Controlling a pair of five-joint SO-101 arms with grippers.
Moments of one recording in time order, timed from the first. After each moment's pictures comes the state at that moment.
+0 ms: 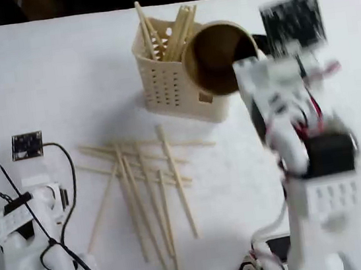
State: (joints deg) left arm -34.8 -28.8 70.3 38.1 -20.8; right arm -6.6 -36.1 3.4 63.2 11.5
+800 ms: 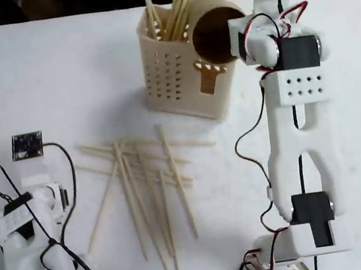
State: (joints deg) left arm -34.8 -28.8 70.3 38.1 -20.8; right arm -2.5 -1.5 -24.1 73.8 4.0
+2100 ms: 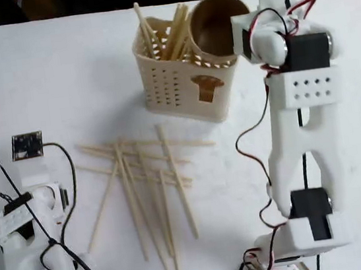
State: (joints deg) left arm -34.8 -28.8 70.3 38.1 -20.8; right arm -2.6 1.5 -33.8 81.6 3.2
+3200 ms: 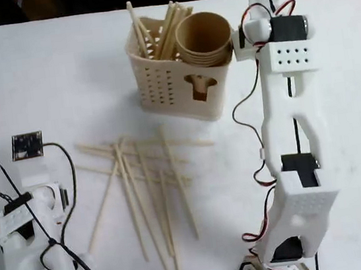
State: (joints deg) left arm -34.8 -28.8 70.3 38.1 -20.8; right arm -1.8 20.2 -41.5 84.0 10.3
